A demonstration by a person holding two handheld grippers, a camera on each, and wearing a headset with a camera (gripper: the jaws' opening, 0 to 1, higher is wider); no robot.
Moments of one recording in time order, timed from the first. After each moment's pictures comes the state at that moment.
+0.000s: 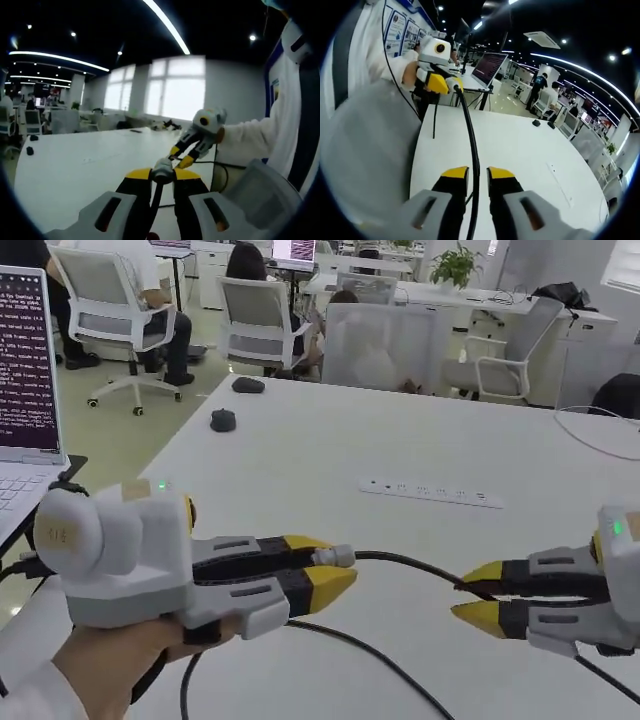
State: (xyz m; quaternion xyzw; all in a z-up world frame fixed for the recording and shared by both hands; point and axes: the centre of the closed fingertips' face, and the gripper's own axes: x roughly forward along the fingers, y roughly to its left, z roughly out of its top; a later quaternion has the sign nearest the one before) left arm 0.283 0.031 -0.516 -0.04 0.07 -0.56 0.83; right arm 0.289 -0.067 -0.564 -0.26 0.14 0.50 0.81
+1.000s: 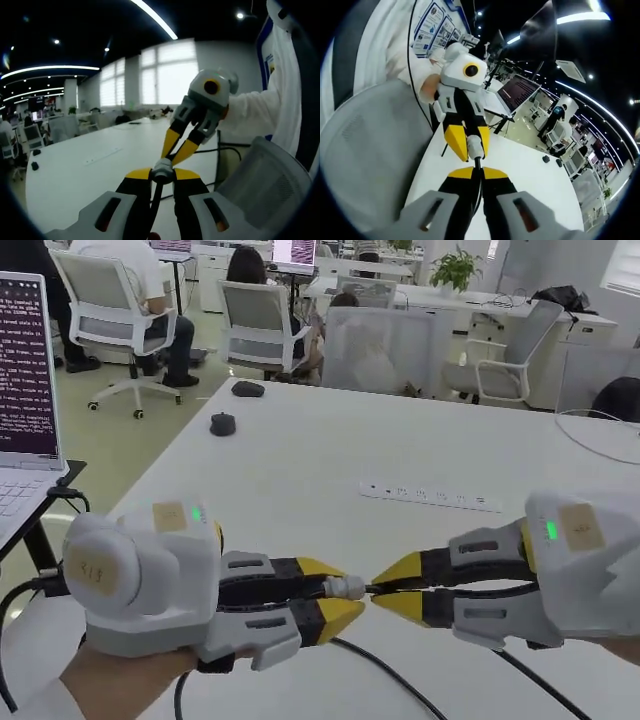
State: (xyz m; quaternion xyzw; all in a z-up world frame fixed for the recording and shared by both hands) left arm 0.276 0.021 -0.536 0.06 0.07 -0.56 0.82; right arm 0.271 0.012 -0.543 -0.34 0.06 0.57 0.75
